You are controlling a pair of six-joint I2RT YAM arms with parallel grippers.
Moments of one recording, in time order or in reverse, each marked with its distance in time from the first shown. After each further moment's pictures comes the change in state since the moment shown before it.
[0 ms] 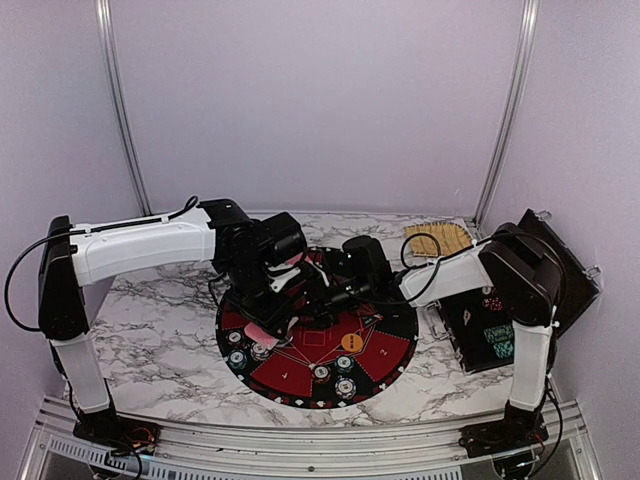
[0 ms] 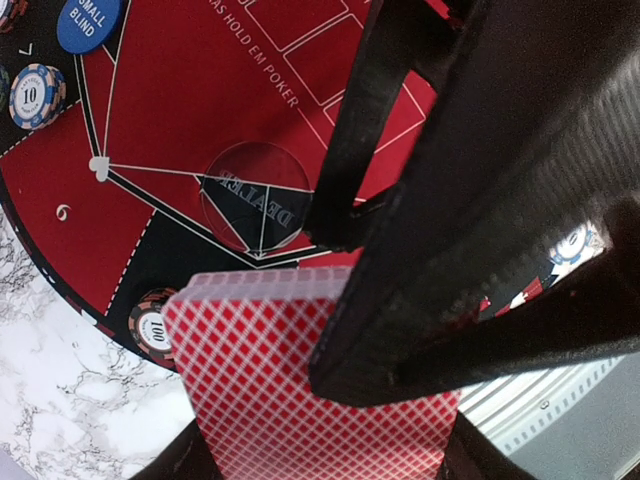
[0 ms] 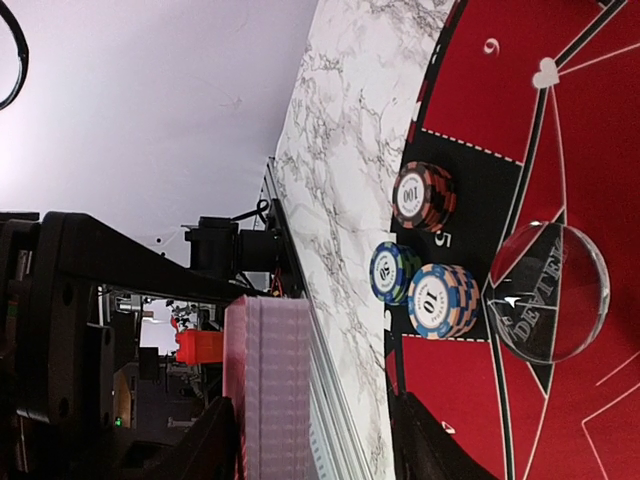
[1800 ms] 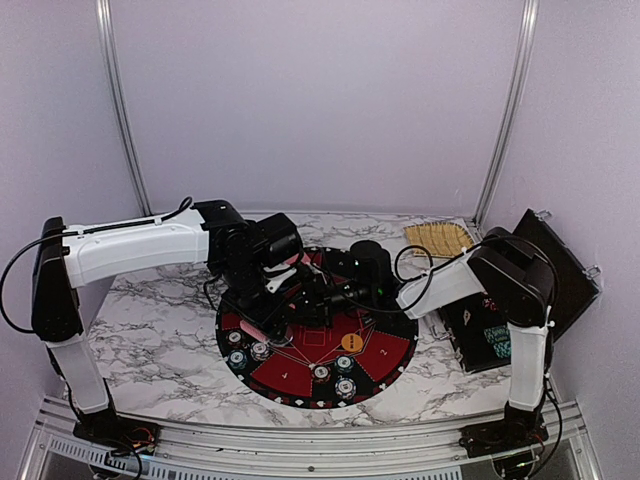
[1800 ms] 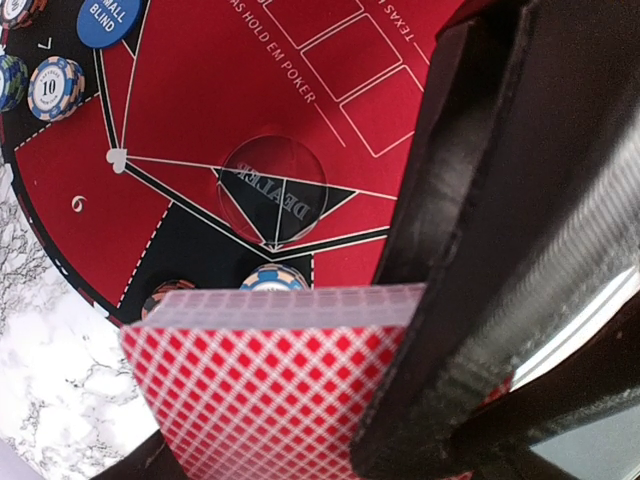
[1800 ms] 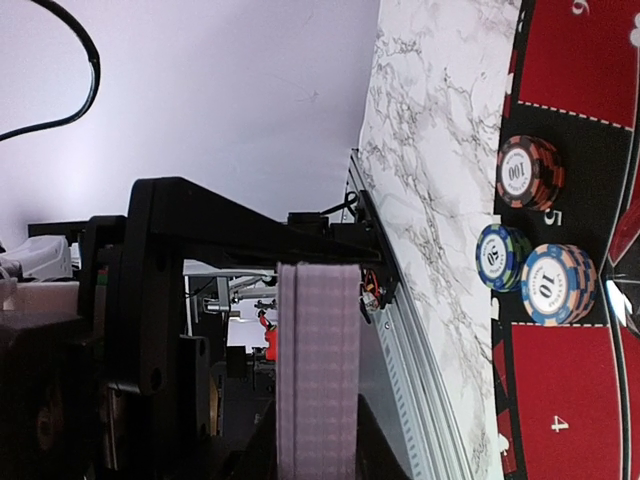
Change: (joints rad) left arm -0.004 -0.035 -0.035 0.010 -0.034 -0.005; right arm 0.028 0.033 -0.066 0.416 -0.063 0.415
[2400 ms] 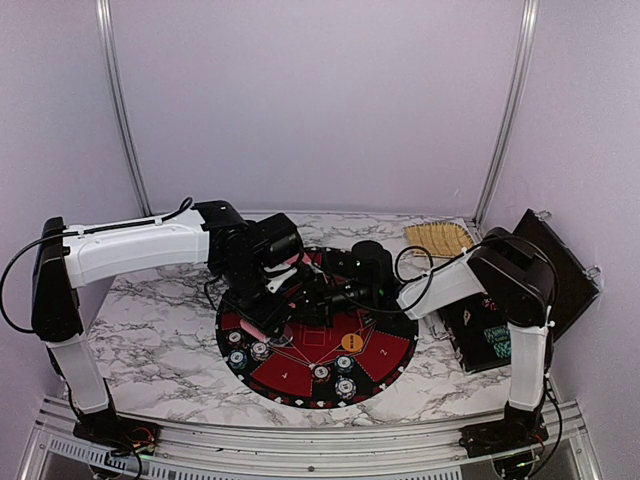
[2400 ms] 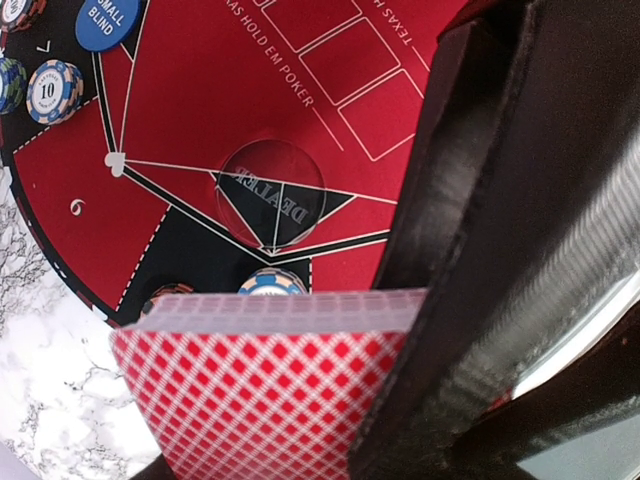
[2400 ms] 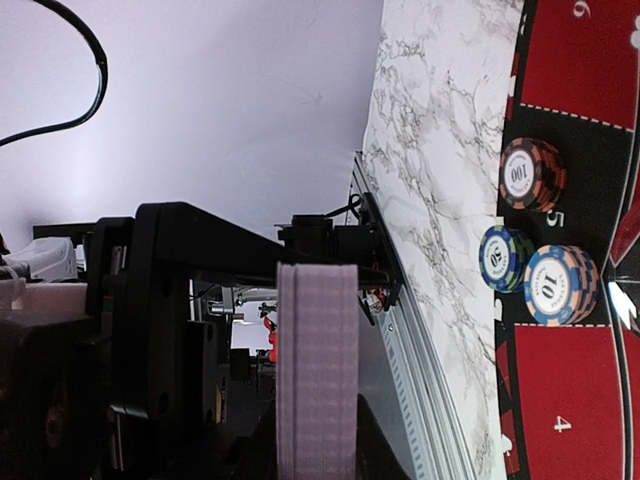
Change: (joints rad) left arm 0.000 0.000 -0.003 0.009 0.001 -0.002; right arm -0.008 0.000 -0.009 0.028 0.005 0.024
